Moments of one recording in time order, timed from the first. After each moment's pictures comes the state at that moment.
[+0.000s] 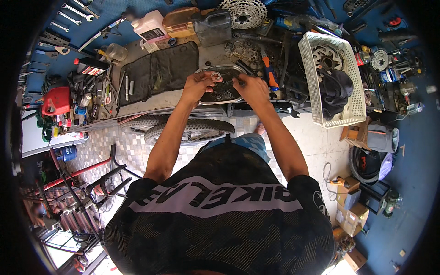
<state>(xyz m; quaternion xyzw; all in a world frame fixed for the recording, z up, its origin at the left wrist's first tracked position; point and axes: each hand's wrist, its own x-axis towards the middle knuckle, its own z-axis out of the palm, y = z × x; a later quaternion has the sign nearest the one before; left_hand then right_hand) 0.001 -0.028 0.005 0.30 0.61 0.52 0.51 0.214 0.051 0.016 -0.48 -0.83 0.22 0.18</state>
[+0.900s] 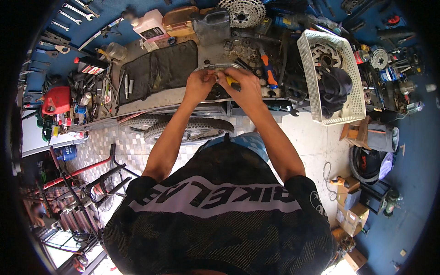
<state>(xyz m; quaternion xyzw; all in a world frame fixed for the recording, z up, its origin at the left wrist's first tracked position) 0.016 -0.034 0.011 0.48 0.73 0.42 0.25 0.200 0.025 0.063 -0.32 -0.81 0.30 0.39</state>
